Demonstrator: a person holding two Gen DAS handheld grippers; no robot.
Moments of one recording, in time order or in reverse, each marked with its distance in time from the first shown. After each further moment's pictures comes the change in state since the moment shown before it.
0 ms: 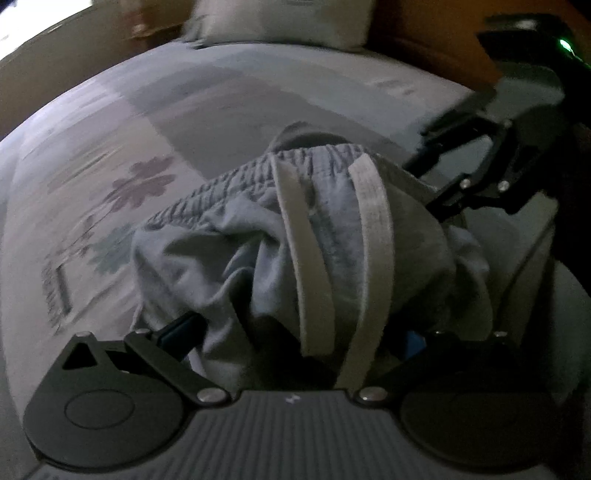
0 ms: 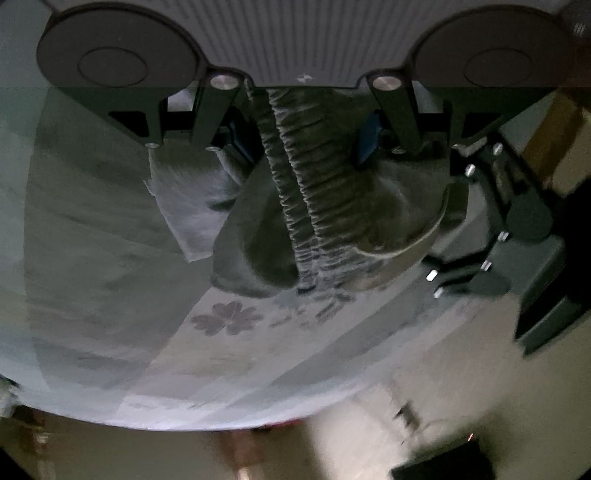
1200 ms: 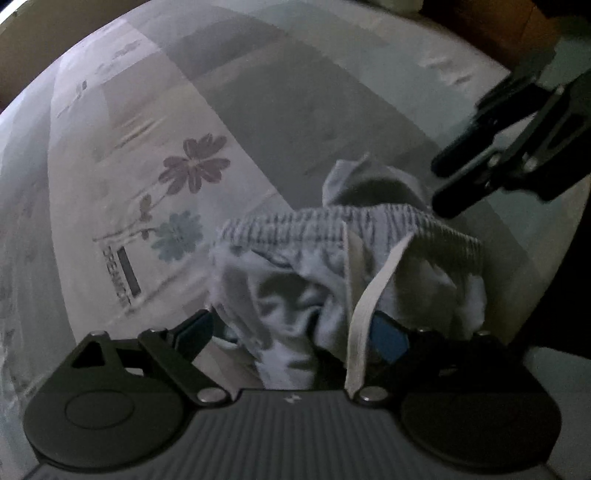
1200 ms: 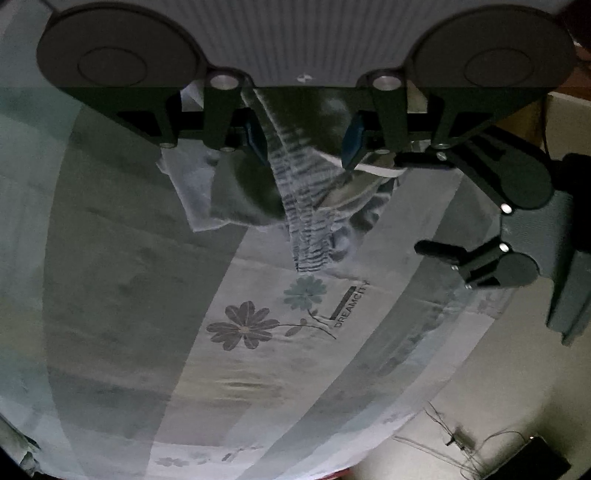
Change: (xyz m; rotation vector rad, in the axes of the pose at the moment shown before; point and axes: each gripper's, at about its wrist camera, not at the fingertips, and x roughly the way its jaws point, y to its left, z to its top) left arm -0.046 0.024 0.101 -0.083 0.294 0.116; right arm -0.027 0.018 0.107 0.241 0.221 -0.037
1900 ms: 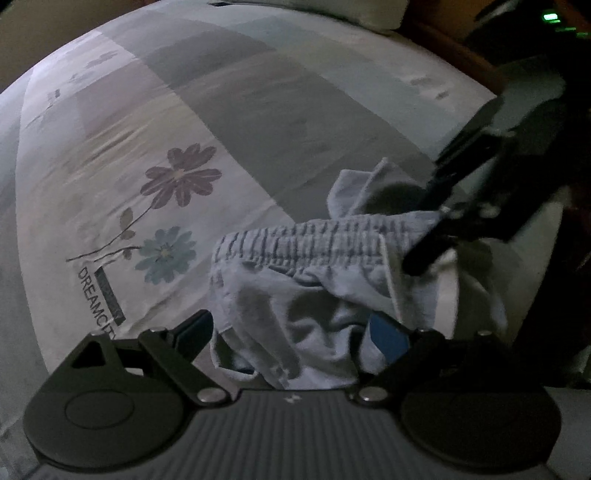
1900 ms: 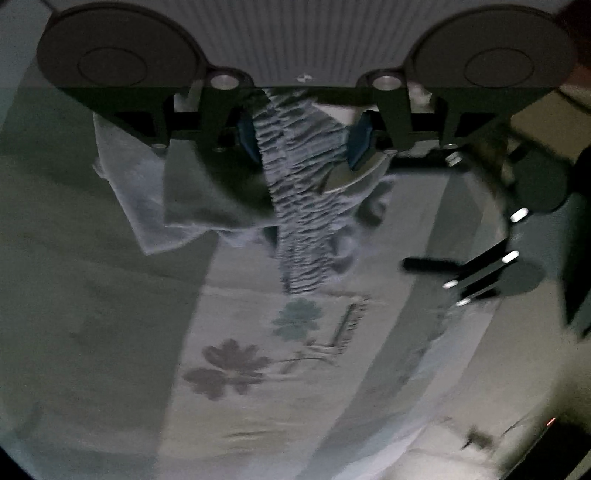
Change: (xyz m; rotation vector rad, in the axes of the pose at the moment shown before) left arm 0.037 0.032 -0.009 0.010 -0.076 -0.111; right arm 0.063 -0.010 0.012 0.042 0.094 0.109
